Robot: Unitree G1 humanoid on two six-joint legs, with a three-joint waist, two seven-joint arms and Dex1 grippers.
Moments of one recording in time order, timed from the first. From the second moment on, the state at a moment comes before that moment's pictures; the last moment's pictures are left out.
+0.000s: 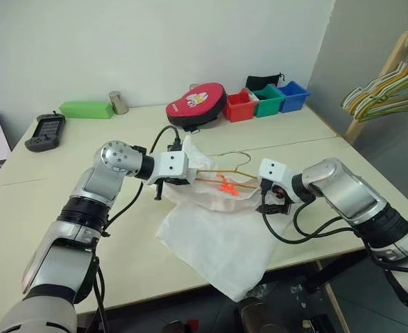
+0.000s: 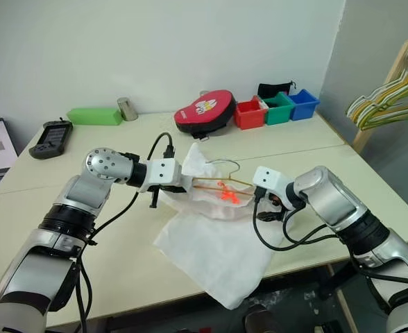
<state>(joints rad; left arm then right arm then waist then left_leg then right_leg) -0.81 0.66 -0.28 0.46 0.09 -0.14 -1.30 -0.80 -0.71 0.55 -0.02 0.06 0.85 0.97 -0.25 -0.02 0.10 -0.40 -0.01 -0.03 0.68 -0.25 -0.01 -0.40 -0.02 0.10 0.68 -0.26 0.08</state>
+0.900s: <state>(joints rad) -0.80 0.69 -0.27 0.43 0.08 -0.13 -1.27 -0.78 -0.71 0.55 0.09 -0.10 0.62 1.00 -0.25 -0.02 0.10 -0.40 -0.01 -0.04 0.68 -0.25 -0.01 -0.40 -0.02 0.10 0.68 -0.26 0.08</state>
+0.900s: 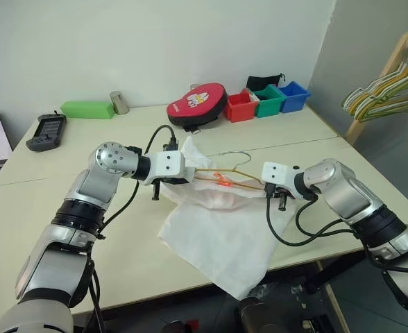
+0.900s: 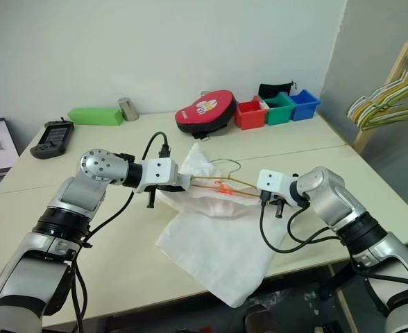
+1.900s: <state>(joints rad) -0.84 0.76 -0.05 0.23 -0.30 0.34 -1.35 -0.52 -0.69 0.30 -0.18 -0.04 0.92 0.91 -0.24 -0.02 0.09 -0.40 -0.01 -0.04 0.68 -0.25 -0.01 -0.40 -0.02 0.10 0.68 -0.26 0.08</state>
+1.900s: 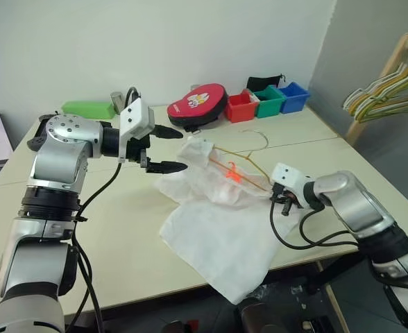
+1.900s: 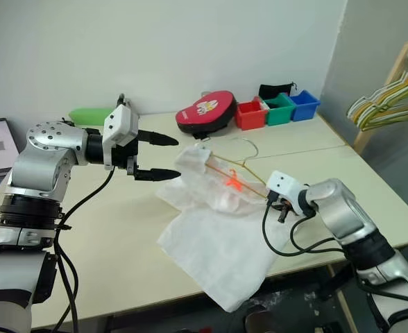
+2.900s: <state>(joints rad) -0.69 0.19 -0.28 -0.03 -0.30 0.38 -0.91 -0.14 -0.38 -0.54 -0.69 -0.02 1.61 0.38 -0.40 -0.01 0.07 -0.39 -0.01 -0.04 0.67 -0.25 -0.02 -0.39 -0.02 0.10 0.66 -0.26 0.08</state>
